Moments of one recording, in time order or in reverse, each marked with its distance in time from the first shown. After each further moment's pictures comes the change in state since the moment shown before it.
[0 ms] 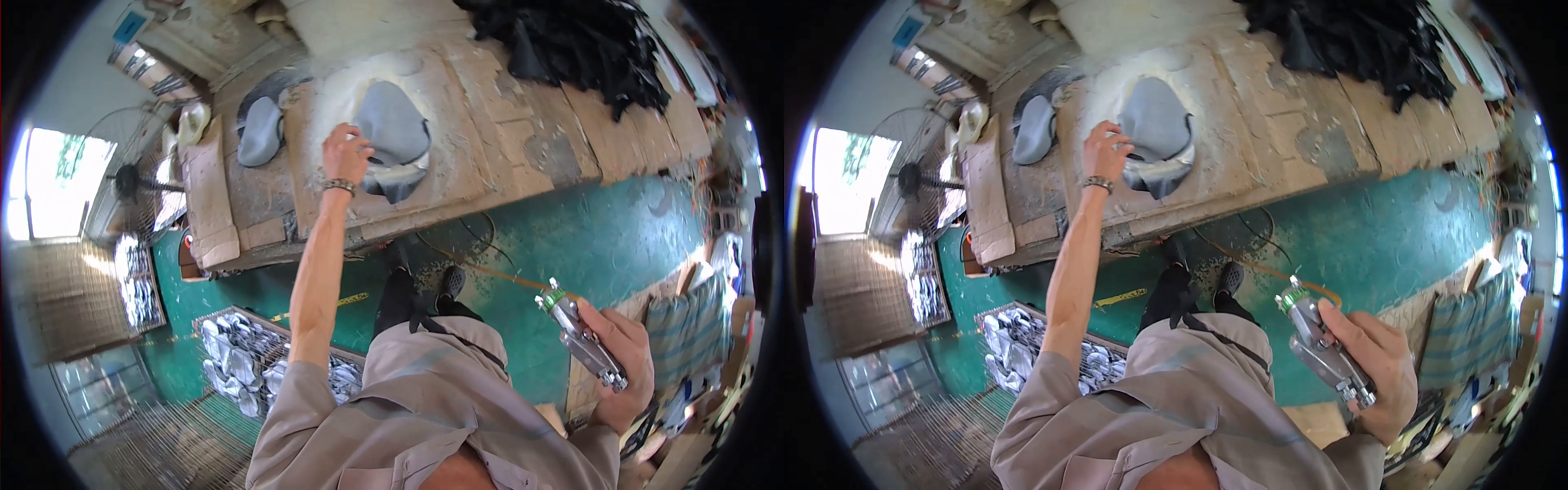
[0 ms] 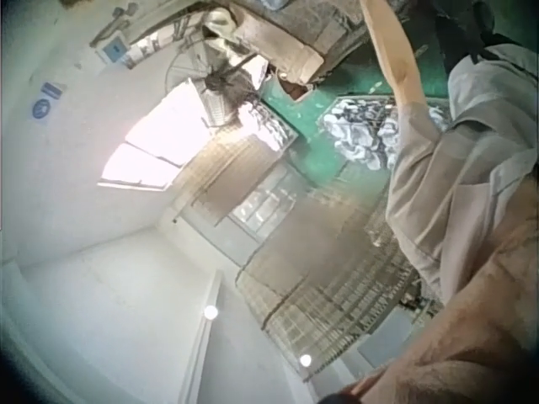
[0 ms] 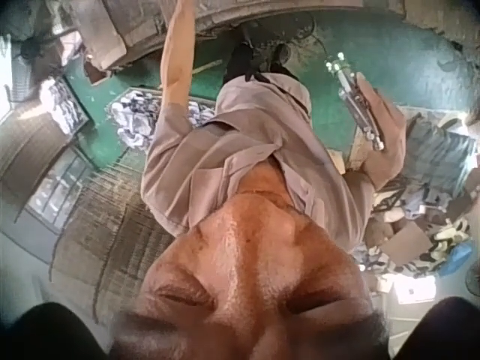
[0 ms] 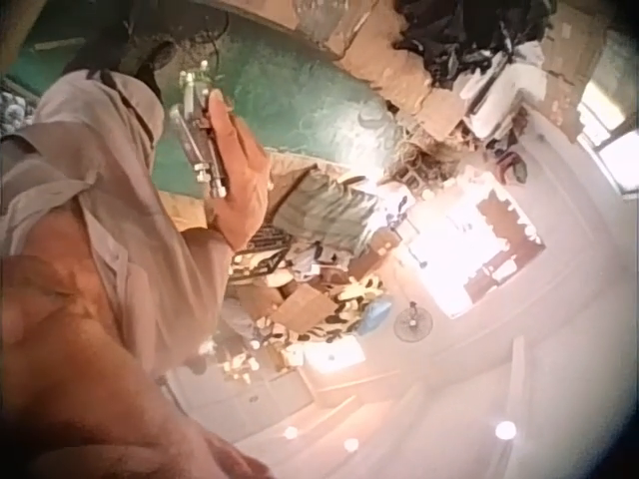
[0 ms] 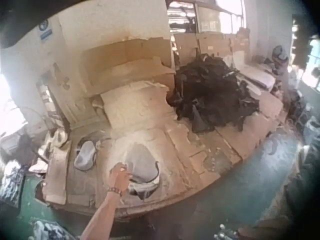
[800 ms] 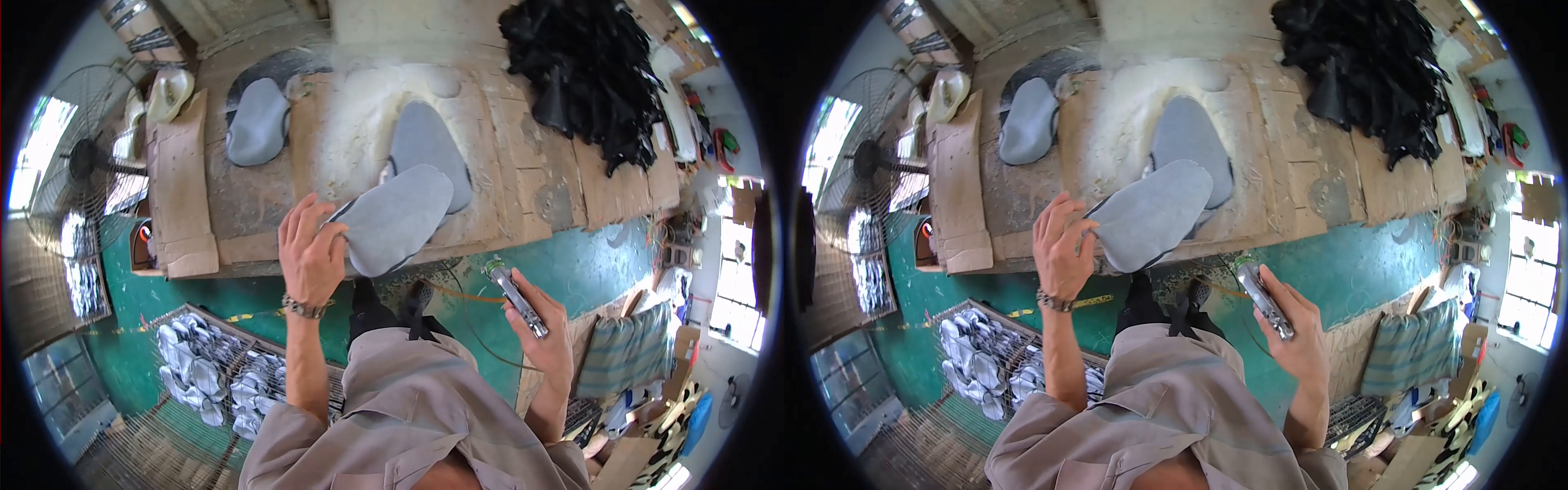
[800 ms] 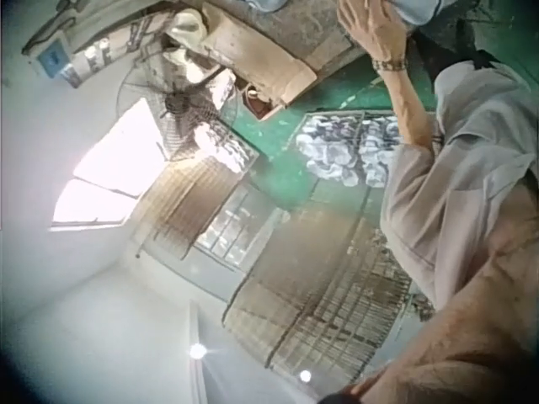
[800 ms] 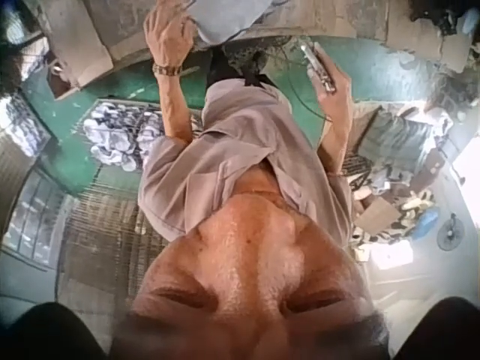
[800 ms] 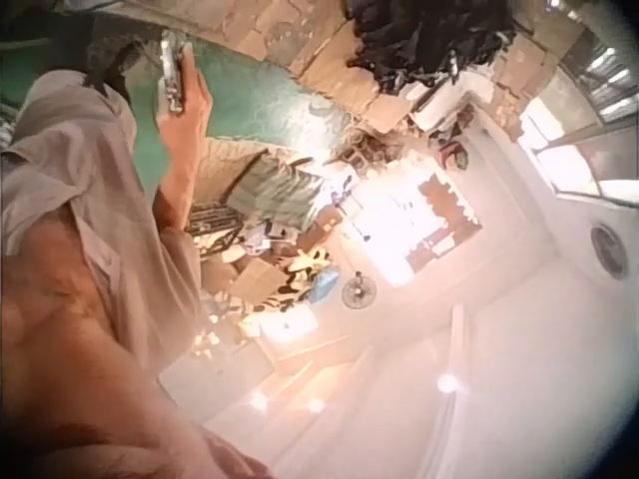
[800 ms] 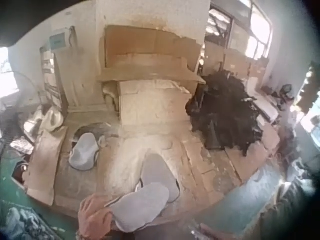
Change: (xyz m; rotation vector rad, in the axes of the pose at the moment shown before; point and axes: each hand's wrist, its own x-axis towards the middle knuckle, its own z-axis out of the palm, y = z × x) left_hand -0.045 -0.055 -0.176 -0.050 0.029 -0.077; right_hand 0.169 -0.037 0.200 0.048 -0.136 0.117
